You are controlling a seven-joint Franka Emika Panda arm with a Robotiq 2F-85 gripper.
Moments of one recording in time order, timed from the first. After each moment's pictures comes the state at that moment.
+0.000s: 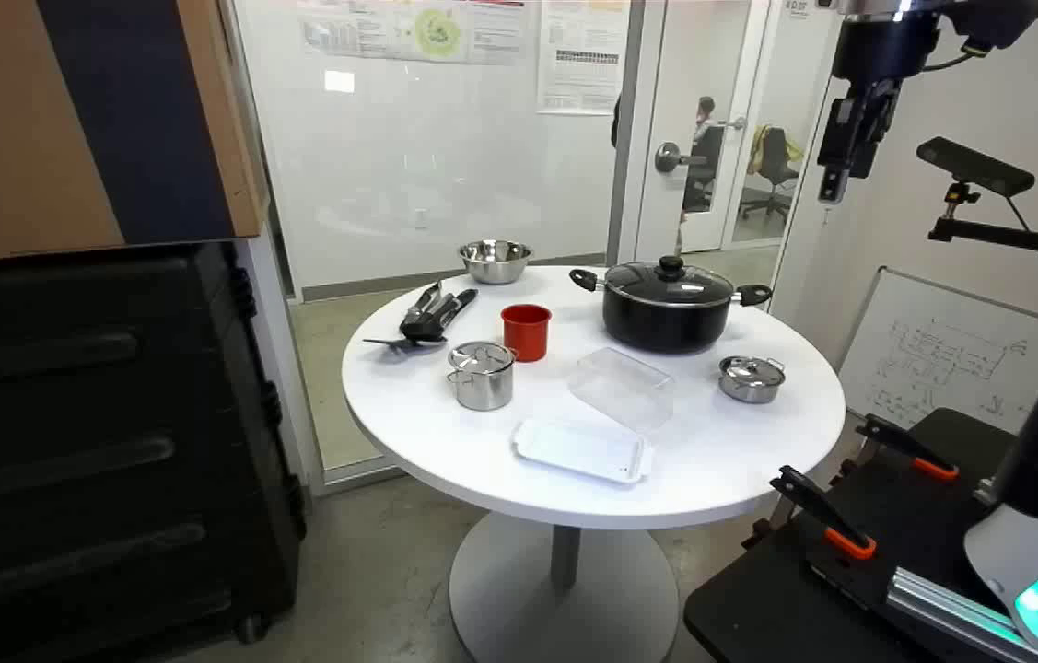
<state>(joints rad) -0.02 -0.90 0.02 -2.81 -0.23 1.98 -0.12</state>
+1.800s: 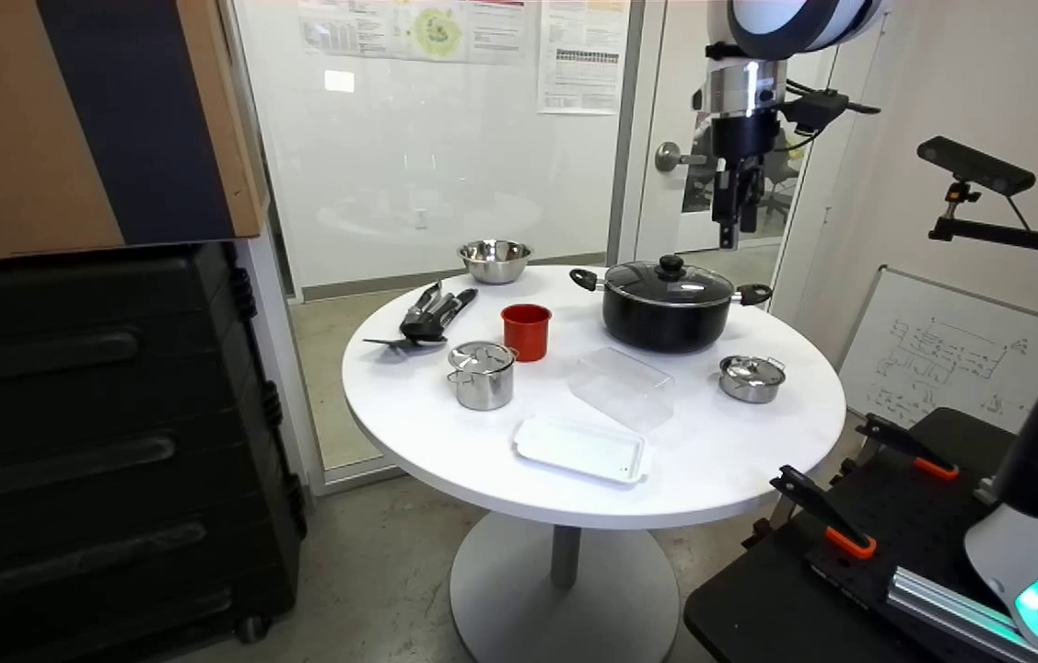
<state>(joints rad) 0.01 -0.24 -0.07 -2.51 -0.21 2.18 -0.25</state>
